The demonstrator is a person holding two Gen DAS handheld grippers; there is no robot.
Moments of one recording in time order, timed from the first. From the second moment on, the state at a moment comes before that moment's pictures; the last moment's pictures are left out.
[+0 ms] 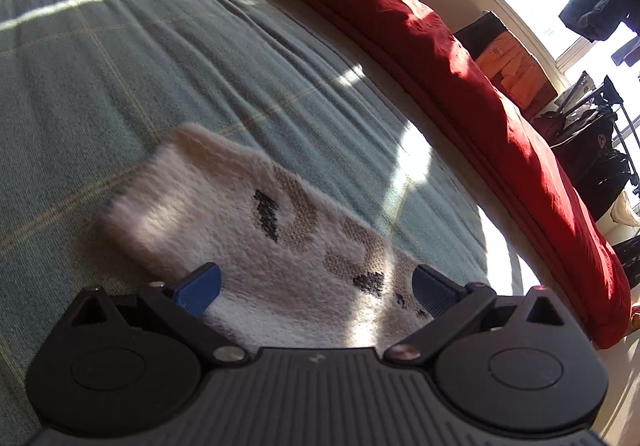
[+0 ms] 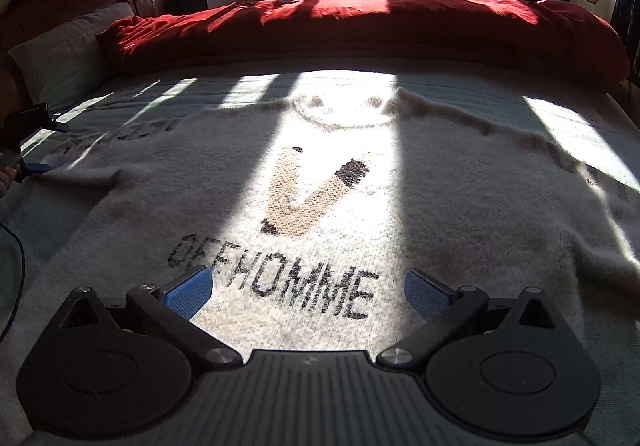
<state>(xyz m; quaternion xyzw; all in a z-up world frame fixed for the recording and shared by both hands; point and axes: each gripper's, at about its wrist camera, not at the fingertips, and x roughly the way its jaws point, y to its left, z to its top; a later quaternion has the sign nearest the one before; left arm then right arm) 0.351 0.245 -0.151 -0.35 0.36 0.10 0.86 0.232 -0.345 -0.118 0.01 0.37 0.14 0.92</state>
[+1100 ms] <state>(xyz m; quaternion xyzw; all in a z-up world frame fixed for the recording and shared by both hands) 0.349 0.253 -0.197 -0.47 0.29 0.13 0.82 0.237 -0.323 -0.109 0.08 0.37 0.13 0.92</state>
